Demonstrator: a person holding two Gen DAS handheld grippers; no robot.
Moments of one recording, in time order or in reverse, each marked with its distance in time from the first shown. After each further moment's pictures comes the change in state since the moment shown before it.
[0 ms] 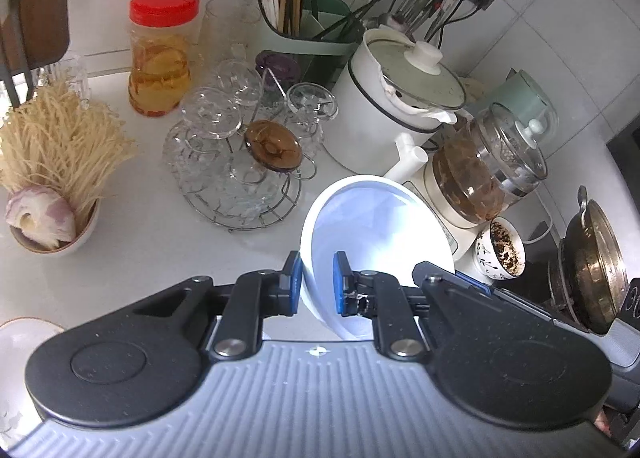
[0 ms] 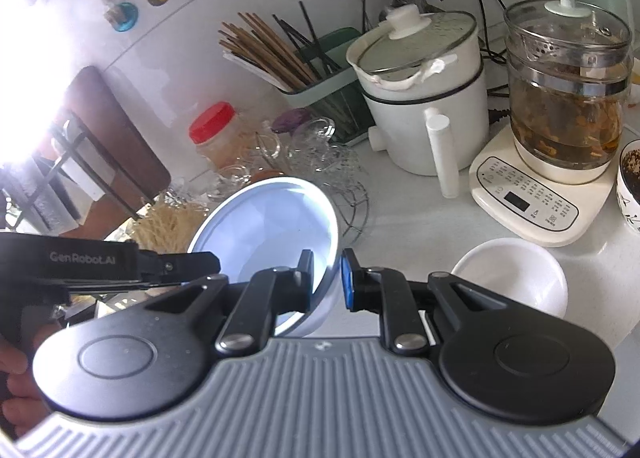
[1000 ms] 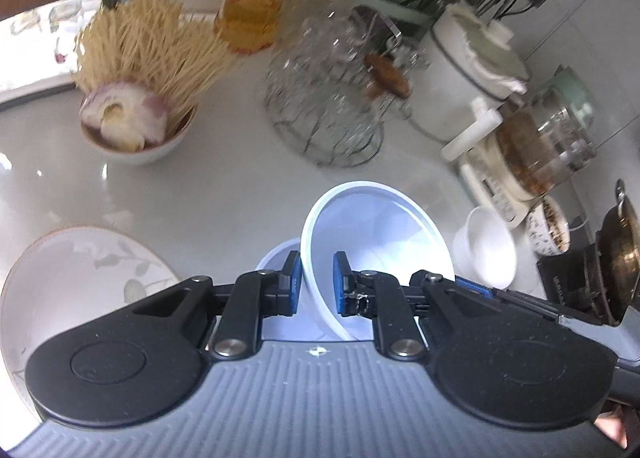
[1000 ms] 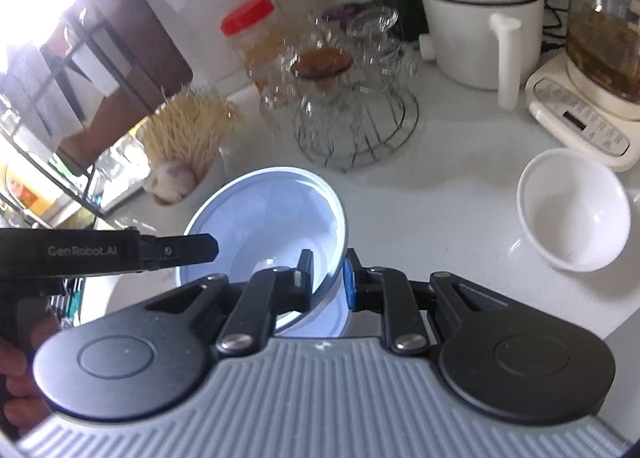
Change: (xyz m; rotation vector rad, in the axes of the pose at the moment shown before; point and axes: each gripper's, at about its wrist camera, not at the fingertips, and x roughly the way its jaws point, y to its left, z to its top) left arm -0.005 0.078 -0.068 -0.091 0.047 0.086; right arm 0.043 0.046 -0.060 -0.082 0.219 -0.008
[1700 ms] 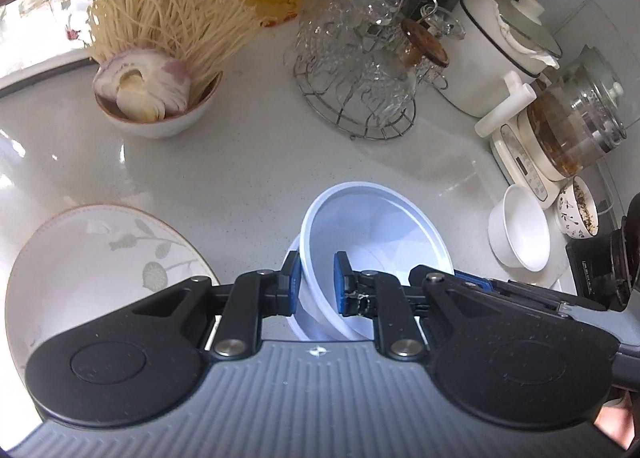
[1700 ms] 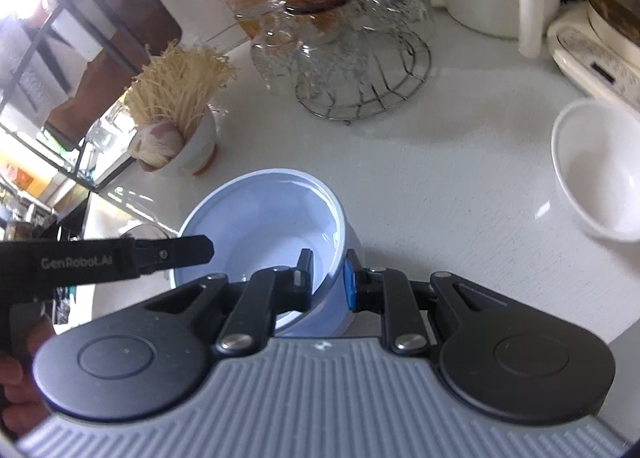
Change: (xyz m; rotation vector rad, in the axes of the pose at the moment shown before) left arm 0.019 0.012 -0.006 0.010 0.054 0.062; right arm 0.029 0.001 -0.006 0.005 0.103 0.016
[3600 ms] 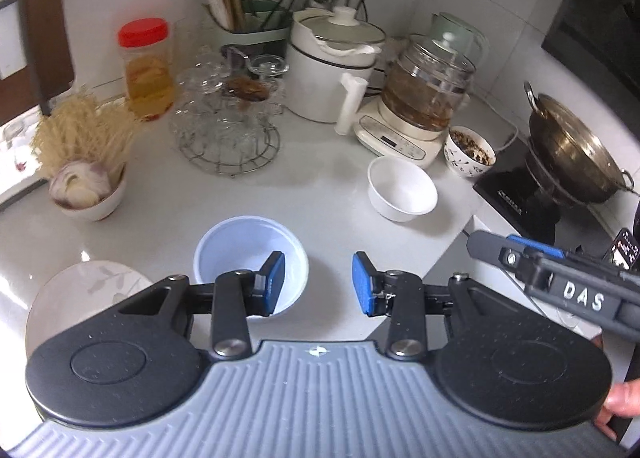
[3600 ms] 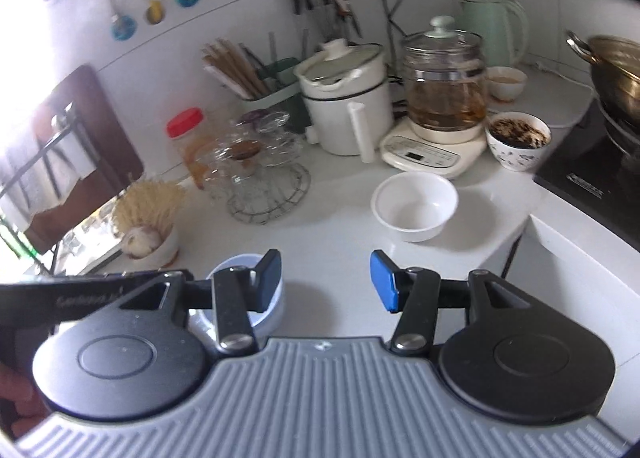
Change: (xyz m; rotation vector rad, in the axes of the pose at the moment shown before) left arm -0.106 -0.073 -0.076 0.399 -0.181 -0.153; right arm -0.168 0.016 -0.103 0.160 -0.476 -0.306
